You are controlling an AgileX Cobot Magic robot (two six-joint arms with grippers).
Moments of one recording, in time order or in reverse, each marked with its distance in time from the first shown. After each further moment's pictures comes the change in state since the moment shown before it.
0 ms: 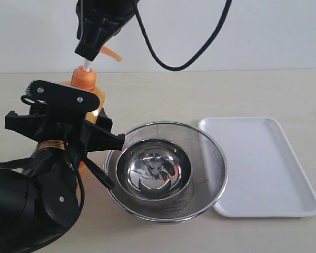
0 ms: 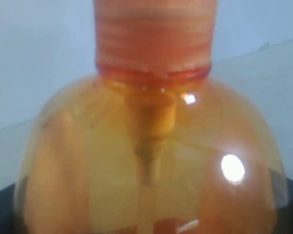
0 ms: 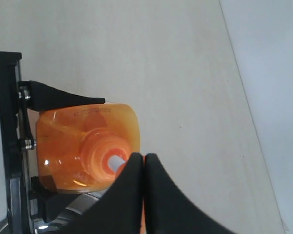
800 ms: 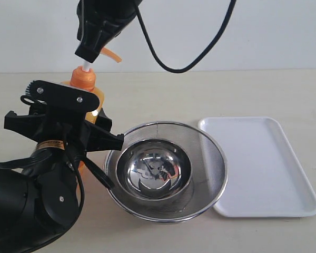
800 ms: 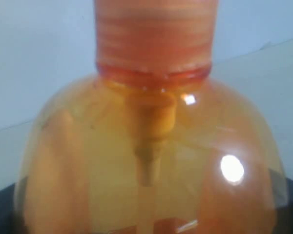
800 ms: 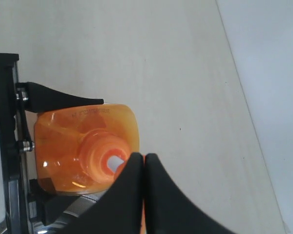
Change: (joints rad) left arm 0.000 0.000 0.000 -0.004 -0.002 0.003; right arm 0.000 -0.006 0.032 0.011 -0.032 0.000
